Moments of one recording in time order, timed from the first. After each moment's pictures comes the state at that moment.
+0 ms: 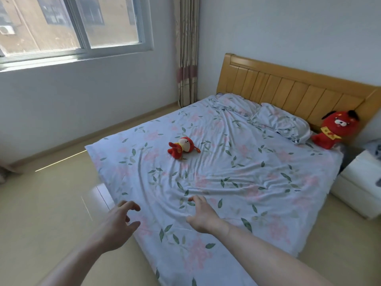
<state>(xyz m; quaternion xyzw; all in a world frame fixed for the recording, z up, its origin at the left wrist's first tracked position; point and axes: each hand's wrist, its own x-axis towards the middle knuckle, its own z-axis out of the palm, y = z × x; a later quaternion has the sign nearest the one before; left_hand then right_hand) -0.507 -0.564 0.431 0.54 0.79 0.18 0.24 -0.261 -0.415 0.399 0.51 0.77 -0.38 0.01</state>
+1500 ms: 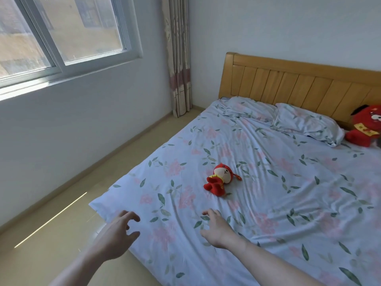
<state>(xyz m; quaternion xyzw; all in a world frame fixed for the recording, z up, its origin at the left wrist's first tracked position) -1.064 -0.223 0.395 0.63 0.73 0.07 0.25 -0.735 -0.146 0.349 0.61 0.68 -0.41 -0.03</state>
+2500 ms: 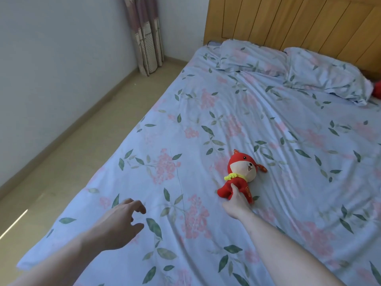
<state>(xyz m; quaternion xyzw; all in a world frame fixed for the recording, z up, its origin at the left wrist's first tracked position) -1.175 0.204 0.163 0.71 0.62 -0.08 0.34 -0.803 0.232 0.068 0.80 0.44 -0.40 -0.04</state>
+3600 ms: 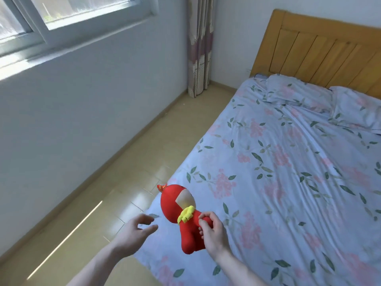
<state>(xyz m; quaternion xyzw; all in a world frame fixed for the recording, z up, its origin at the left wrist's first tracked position) -1.420 0.128 0.315 0.46 0.73 0.13 0.49 -1.157 0.138 0.270 0.66 0.42 -0.54 -0.30</state>
